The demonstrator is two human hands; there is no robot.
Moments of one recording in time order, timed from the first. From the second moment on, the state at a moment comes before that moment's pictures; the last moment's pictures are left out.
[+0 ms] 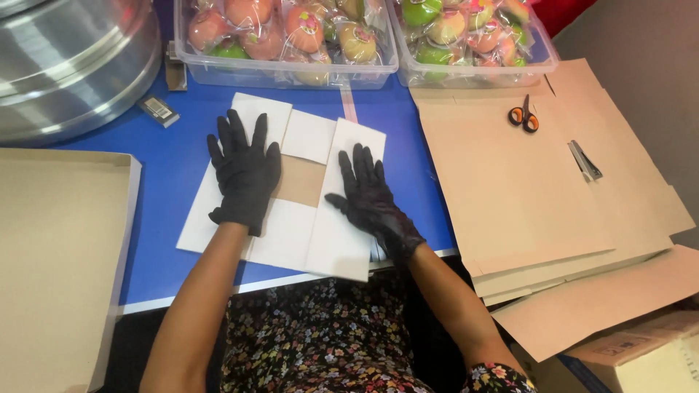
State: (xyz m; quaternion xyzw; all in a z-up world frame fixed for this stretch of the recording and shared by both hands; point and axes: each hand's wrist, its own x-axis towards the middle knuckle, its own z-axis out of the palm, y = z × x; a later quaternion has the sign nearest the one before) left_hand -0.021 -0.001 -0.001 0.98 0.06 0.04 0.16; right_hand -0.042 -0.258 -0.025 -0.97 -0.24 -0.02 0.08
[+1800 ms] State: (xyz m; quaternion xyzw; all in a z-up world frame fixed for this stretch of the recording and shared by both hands) left_hand 0.012 0.008 -0.024 0.99 -0.04 0.08 0.13; right_hand 0.000 -0.236 -0.008 -0.90 -0.43 0.04 0.04
